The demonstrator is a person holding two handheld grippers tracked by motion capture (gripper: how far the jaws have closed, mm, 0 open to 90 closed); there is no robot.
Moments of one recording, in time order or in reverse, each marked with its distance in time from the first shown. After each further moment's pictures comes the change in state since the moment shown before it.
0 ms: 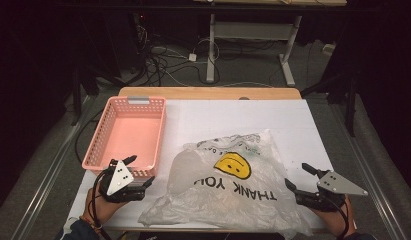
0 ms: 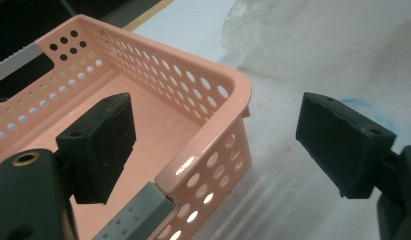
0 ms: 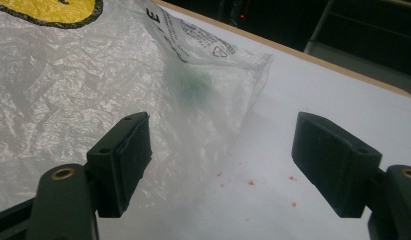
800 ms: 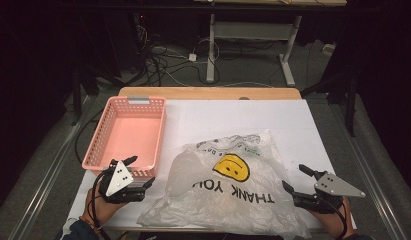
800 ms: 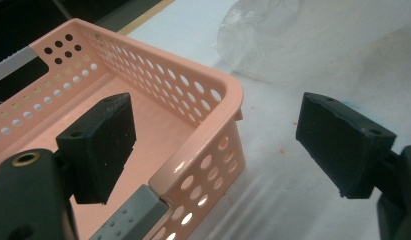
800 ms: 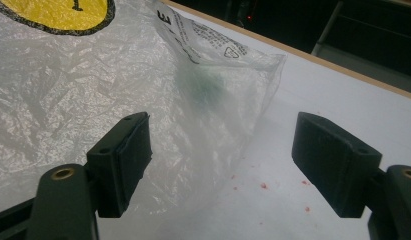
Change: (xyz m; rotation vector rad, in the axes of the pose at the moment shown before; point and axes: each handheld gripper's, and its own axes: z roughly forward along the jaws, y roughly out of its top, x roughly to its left) left arm -0.002 0.000 -0.001 -0.012 -0.019 -0.004; right arm 0.007 0.002 0.001 0.000 0.018 -0.016
